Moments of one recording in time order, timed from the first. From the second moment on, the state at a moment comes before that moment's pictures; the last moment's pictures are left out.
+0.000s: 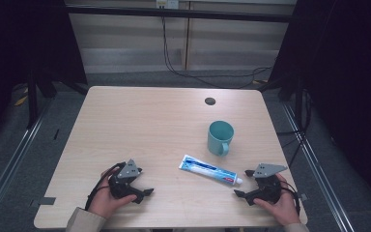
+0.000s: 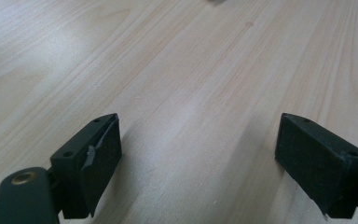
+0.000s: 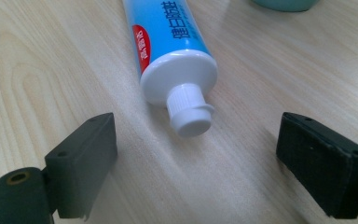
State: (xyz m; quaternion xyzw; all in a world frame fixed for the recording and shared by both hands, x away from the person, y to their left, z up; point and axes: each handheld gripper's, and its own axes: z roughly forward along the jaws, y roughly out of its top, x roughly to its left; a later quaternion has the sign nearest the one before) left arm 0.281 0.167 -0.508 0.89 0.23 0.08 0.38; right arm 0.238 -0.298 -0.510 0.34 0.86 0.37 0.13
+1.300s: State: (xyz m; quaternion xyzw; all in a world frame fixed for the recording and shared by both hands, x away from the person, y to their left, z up) left arm 0.281 0.167 -0.508 0.89 0.23 0.08 0.39; right arm 0.270 -0.251 -0.466 0.30 0.92 0.25 0.07
